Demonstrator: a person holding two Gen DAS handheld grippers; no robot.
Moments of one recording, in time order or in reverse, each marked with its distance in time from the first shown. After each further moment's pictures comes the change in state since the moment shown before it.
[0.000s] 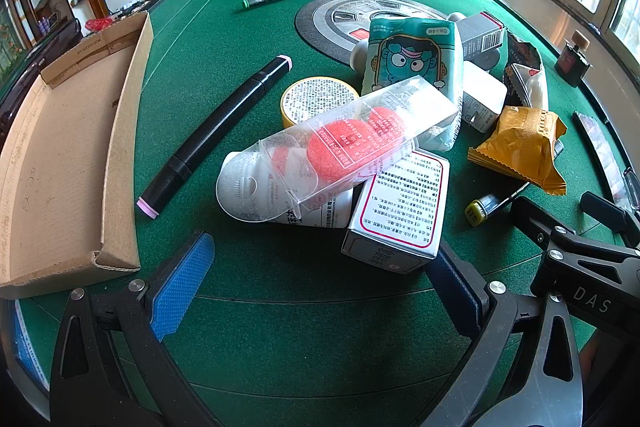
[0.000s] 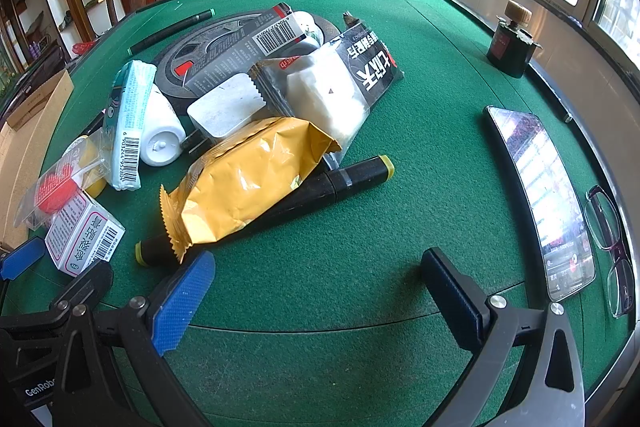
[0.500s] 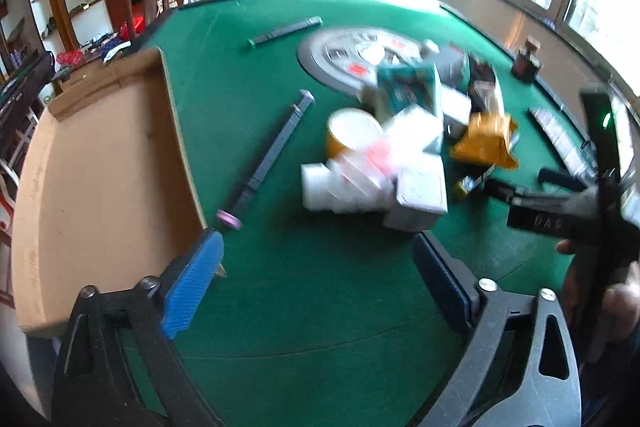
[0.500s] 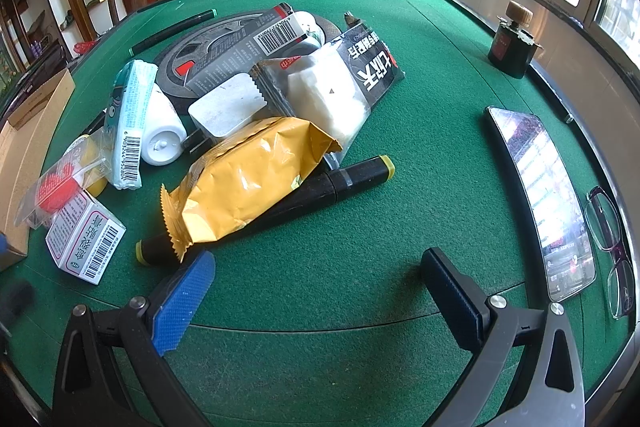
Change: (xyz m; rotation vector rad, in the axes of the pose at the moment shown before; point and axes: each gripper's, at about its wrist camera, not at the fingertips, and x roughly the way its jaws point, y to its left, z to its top) left arm -0.064 0.055 -0.003 0.101 -0.089 -0.121; right arm 0.000 0.000 0.000 -0.001 0.000 0.000
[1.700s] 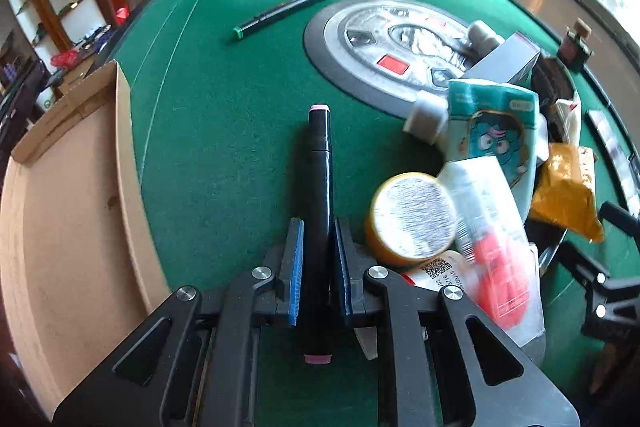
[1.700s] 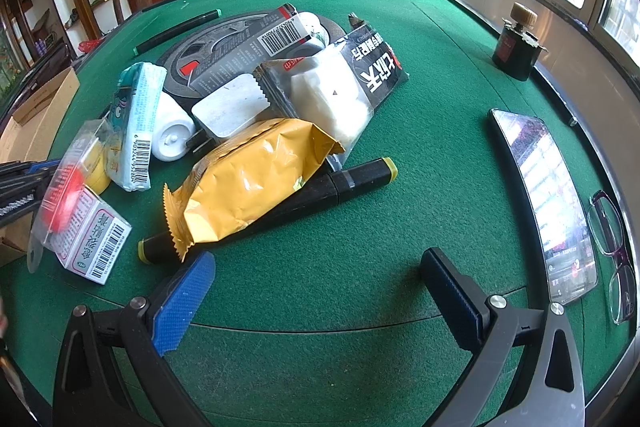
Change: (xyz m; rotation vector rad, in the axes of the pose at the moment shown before) left arm 0.098 -0.001 0.061 0.042 0.129 0.044; right arm -0.001 0.005 0.003 -0.015 -0.003 0.031
